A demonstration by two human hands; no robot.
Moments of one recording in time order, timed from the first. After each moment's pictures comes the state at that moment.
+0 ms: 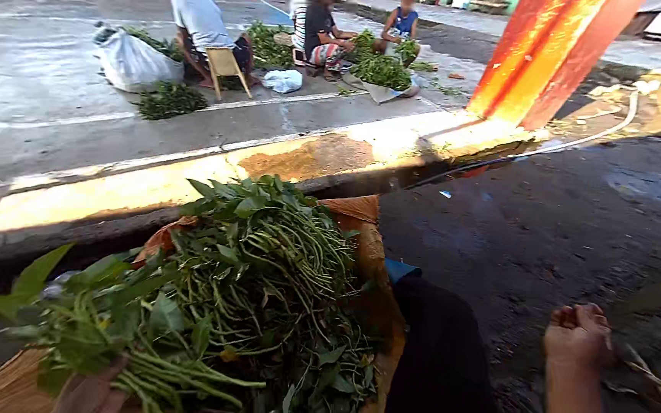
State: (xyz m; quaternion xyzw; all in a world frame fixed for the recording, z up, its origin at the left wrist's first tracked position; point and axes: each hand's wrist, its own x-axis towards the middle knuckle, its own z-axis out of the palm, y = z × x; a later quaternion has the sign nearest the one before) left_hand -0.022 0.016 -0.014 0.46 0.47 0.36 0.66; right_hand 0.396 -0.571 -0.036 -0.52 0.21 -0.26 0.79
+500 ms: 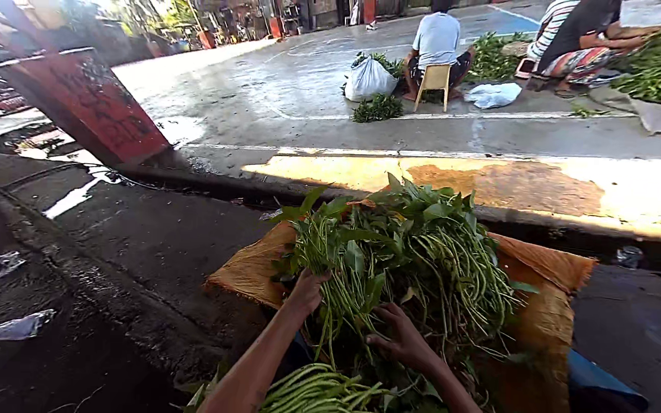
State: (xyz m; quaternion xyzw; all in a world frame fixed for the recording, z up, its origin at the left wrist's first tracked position) left_hand 0.016 -0.002 0.005 0.40 0.46 0.38 0.69; right_hand 0.197 -0.159 -0.062 -0.61 -0.59 0.37 0.38
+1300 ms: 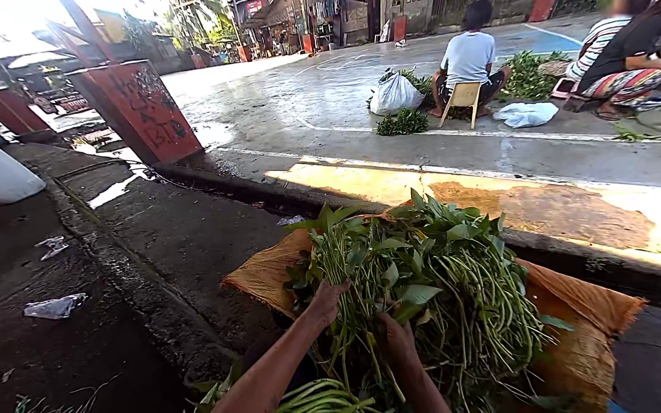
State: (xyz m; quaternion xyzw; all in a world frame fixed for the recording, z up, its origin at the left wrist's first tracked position) left_hand 0.027 -0.003 0.006 0.37 0.45 0.38 0.72; right_hand 0.137 -0.108 -0.050 -0.46 -0.18 0.47 0.73
